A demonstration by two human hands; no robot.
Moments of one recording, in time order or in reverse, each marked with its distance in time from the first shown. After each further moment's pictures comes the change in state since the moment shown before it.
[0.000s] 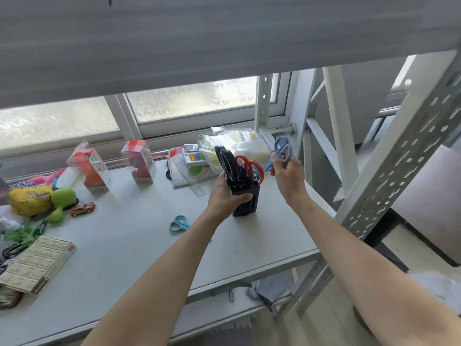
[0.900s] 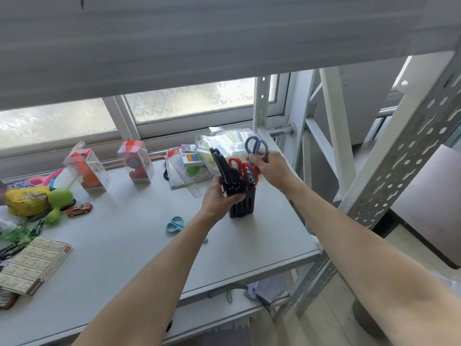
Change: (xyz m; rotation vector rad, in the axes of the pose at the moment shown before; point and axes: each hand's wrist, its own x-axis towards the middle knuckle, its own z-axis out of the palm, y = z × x) left_hand 0.009 -0.014 0.001 -0.007 0.015 -0.030; right_hand 0.023 -0.015 0.008 -0.158 -0.371 -0.016
